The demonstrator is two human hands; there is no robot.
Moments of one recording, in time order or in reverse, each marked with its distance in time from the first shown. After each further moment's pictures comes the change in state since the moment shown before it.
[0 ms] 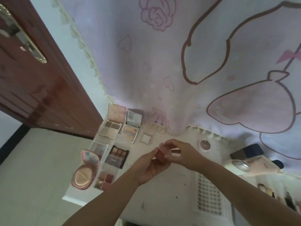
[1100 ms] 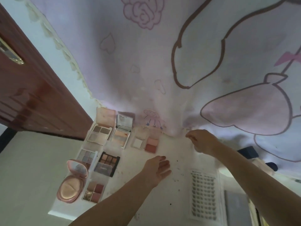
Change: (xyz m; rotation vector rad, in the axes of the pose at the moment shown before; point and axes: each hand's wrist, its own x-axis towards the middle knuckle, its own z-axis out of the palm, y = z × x) left_hand 0.048 -0.024 0.032 0.090 0.328 -0.076; right_hand 0.023 0.042 -0.088 -0.667 0.054 0.297
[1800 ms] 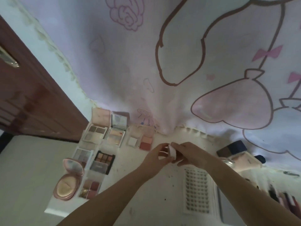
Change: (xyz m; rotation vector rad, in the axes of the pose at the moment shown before) left_hand -0.018 0.002 0.012 0.913 -0.255 0.676; right_hand -0.048 -0.033 0.017 1.115 -0.313 0.290
